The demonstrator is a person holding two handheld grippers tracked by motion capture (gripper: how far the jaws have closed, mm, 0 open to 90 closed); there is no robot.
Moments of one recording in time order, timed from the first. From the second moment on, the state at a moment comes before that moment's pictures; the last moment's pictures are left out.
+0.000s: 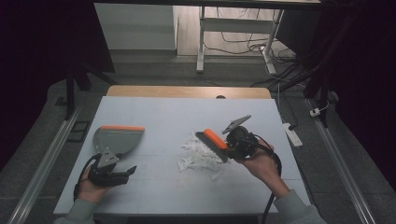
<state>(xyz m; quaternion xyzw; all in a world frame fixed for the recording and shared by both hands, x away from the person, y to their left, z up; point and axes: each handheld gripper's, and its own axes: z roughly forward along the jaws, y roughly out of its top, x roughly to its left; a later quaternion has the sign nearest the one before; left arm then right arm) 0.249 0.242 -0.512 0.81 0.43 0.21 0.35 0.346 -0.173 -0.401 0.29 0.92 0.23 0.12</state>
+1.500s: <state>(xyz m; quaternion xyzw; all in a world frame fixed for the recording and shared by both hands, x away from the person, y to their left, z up) 0.252 0.245 -0.514 0.81 0.43 0.20 0.35 0.466 -0.088 -0.421 0.37 0.88 0.28 0.08</state>
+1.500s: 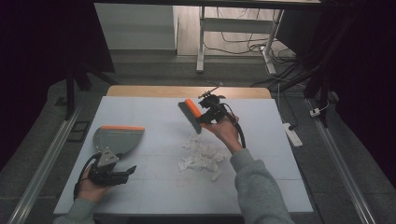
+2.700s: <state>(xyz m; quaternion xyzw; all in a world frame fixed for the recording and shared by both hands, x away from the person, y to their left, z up) 0.251 0.240 -0.515 0.81 0.43 0.20 0.34 0.417 -0.176 -0.405 0.42 0.84 0.34 0.06</state>
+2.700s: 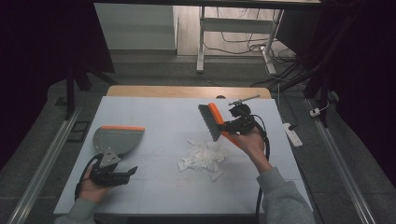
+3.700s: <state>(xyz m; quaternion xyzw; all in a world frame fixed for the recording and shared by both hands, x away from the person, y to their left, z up) 0.251 0.240 -0.514 0.81 0.43 0.21 0.34 0.335 -0.257 -0.431 0.37 0.85 0.37 0.12</state>
